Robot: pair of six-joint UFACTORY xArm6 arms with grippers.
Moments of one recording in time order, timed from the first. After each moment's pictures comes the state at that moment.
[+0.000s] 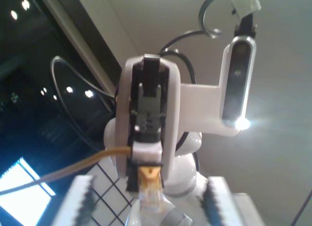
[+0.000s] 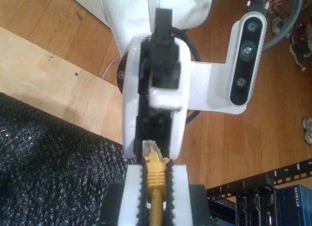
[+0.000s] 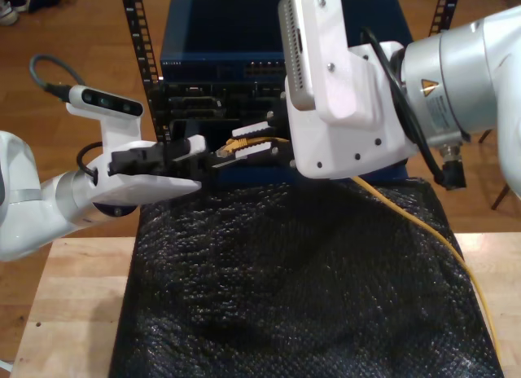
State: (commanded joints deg) left arm 15.6 8.3 -45.6 -90.5 135.1 -281.3; right arm 29.9 -36.7 -45.6 49.8 46.5 -108.0
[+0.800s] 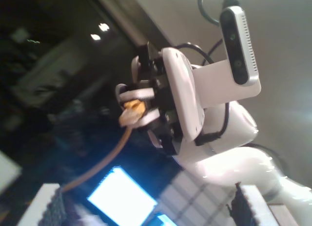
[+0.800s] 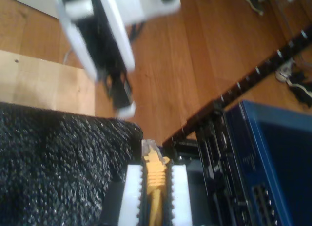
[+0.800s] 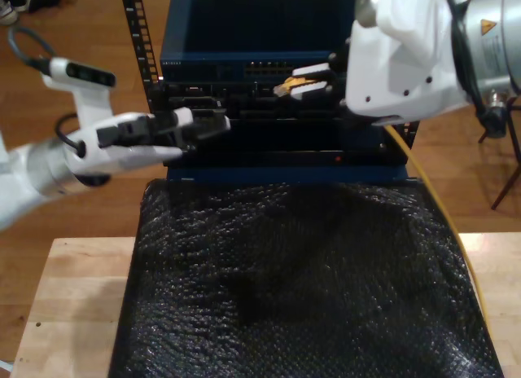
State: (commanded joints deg) left arm 20.6 4.1 -52.9 -88.3 120.7 -279.1; right arm 16.9 -32.0 -49.7 52.0 49.0 -100.0
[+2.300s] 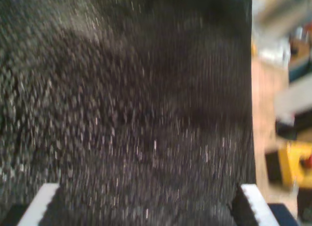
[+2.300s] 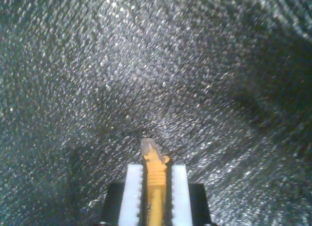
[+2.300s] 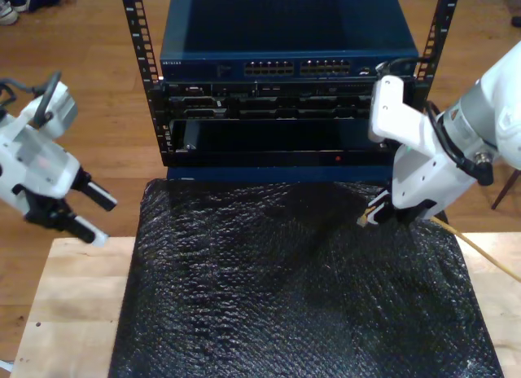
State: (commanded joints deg) left arm 24.0 -8.0 -64.1 -27.8 101.7 -258.0; right arm 8.3 -19.6 -45.0 26.2 58.8 -82.2
